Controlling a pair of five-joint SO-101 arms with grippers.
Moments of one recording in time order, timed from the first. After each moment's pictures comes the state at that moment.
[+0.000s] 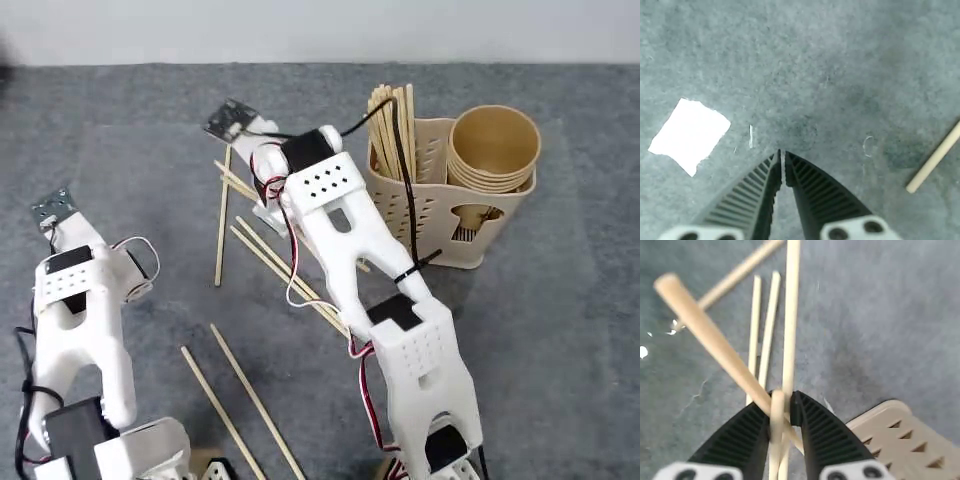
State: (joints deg) left arm -25.1 -9.4 42.4 57.2 22.0; right arm -33.0 36.6 -47.3 90.8 21.9
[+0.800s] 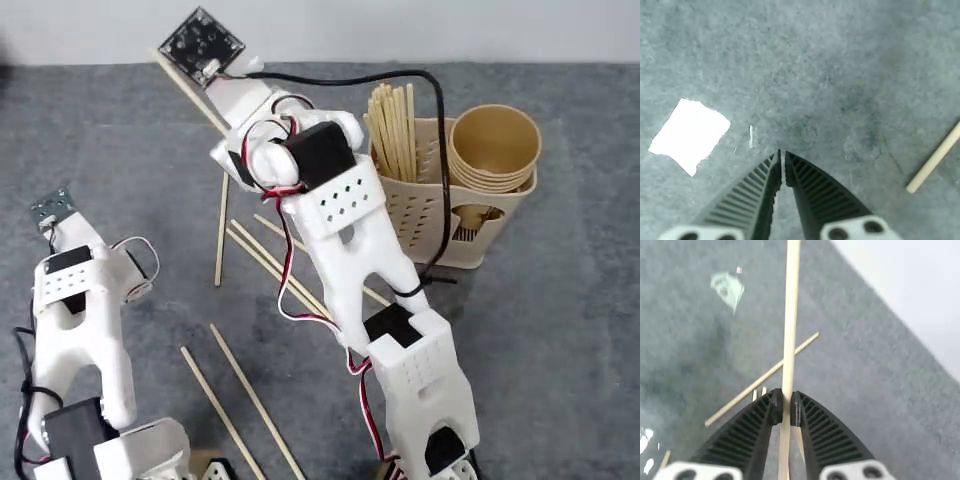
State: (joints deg) left arm -25.1 -9.4 42.4 57.2 22.1; right arm -36.7 33.2 -74.7 91.5 16.0
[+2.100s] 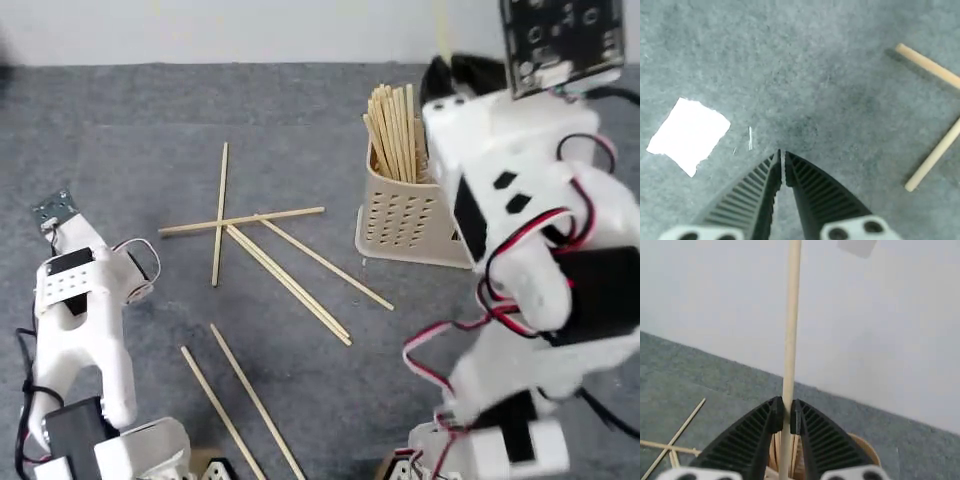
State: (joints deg) left arm -25.1 -9.4 43.3 56.2 22.1; right arm -11.8 -6.9 -66.2 100.2 11.0
